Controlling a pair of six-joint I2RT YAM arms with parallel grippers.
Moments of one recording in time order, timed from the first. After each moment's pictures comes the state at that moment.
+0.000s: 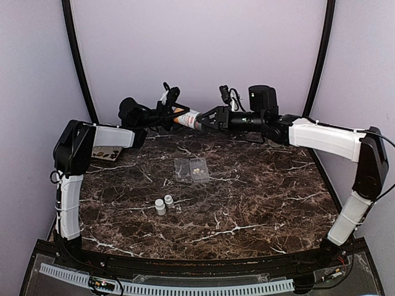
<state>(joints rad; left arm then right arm) -0.42 2.19 1.56 1.24 1.26 -1.62 0.68 1.69 1.39 0.04 -0.54 0.61</state>
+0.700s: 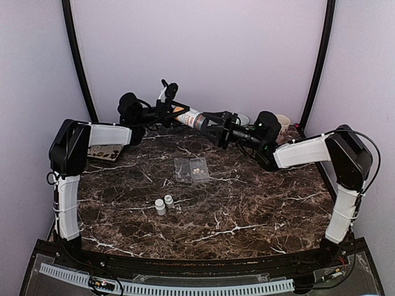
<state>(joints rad) -0.42 2.15 1.56 1.08 1.26 -1.39 0.65 1.86 1.10 1.02 -0.63 1.86</state>
